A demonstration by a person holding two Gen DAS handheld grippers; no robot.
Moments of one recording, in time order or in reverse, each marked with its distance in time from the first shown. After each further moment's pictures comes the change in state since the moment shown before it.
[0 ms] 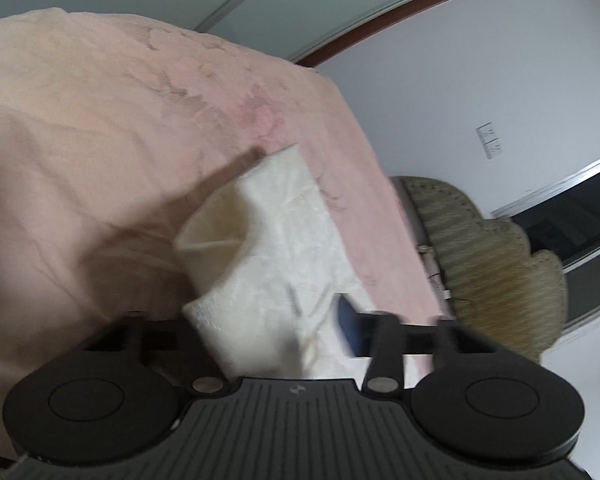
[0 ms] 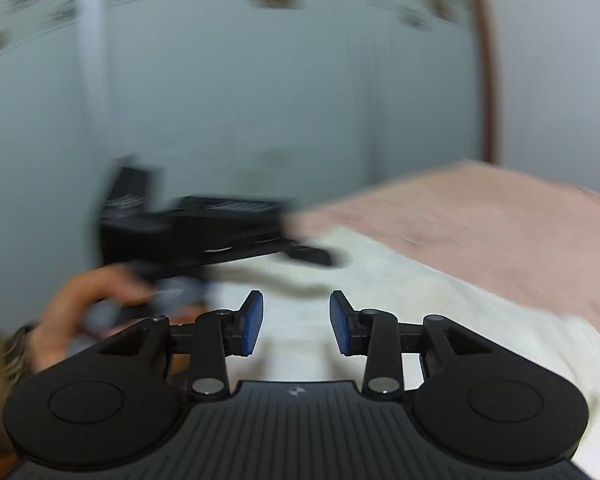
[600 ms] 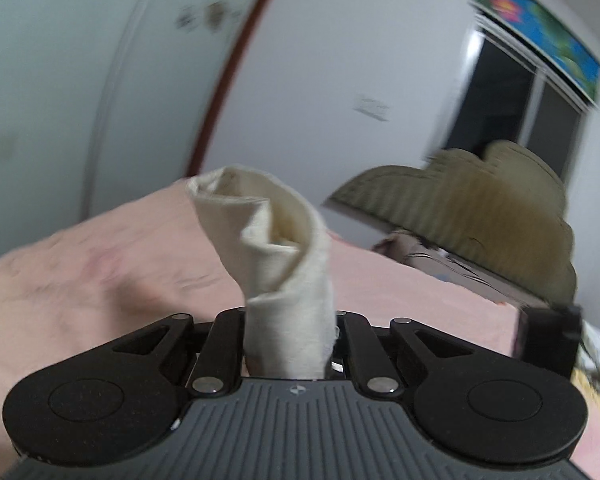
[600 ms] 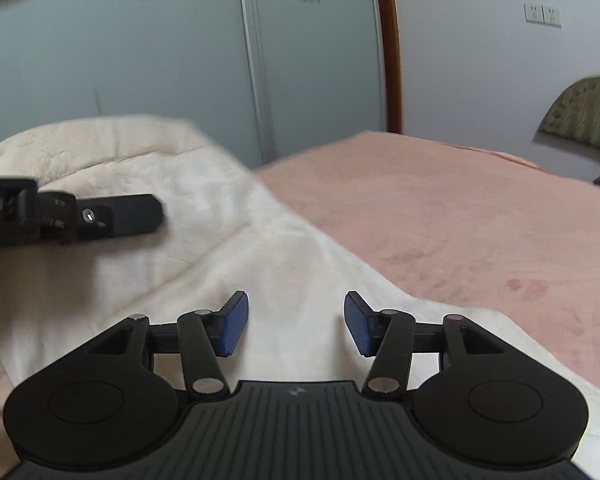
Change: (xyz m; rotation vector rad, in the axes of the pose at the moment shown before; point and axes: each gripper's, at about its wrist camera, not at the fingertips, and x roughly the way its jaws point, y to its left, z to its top) left arm -0.062 -0.162 -0.096 0.706 -0.267 -0.041; right arm -0.006 -0.045 0.009 0.115 -0.076 -0.100
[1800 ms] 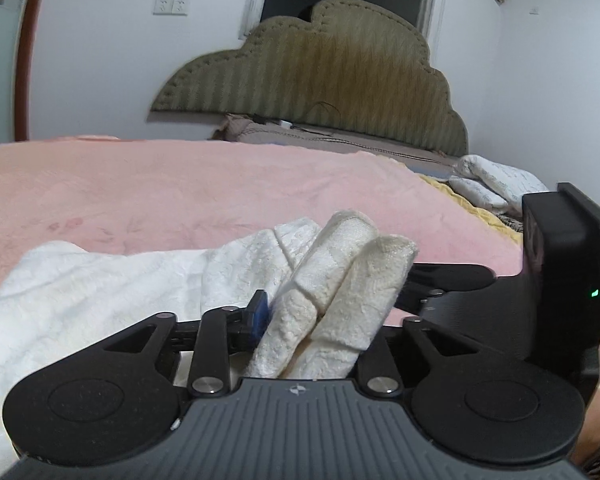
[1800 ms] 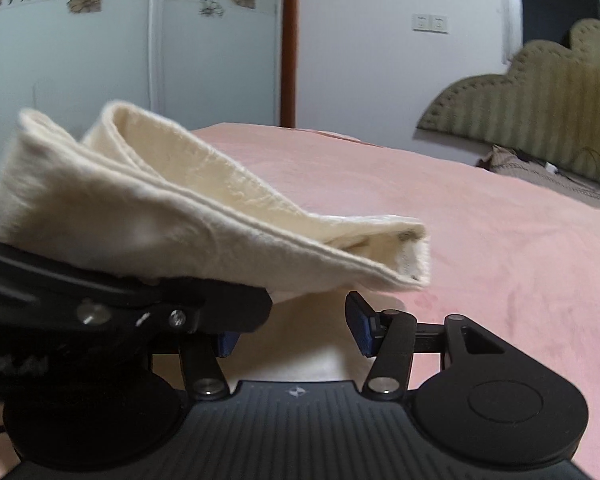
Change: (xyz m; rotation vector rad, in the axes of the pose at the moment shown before) left arm 0.100 -0.255 -0.151 0.302 0.289 -0.343; right arm -0.182 -0.190 -0.096 -0.042 0.009 -0.275
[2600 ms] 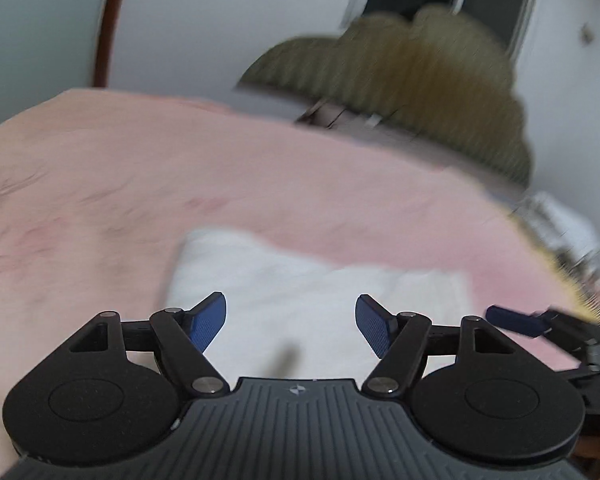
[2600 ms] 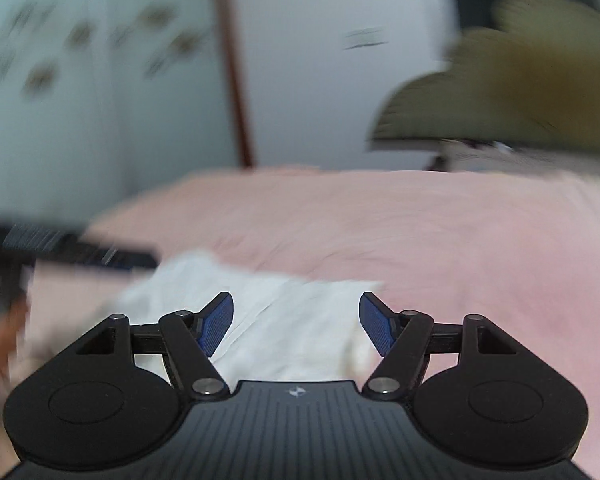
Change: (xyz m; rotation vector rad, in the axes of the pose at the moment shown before) left arm -0.042 0.136 0.018 -0.188 0.103 0.186; right arm -0.026 0.043 0.025 0.060 -0.010 -0.013
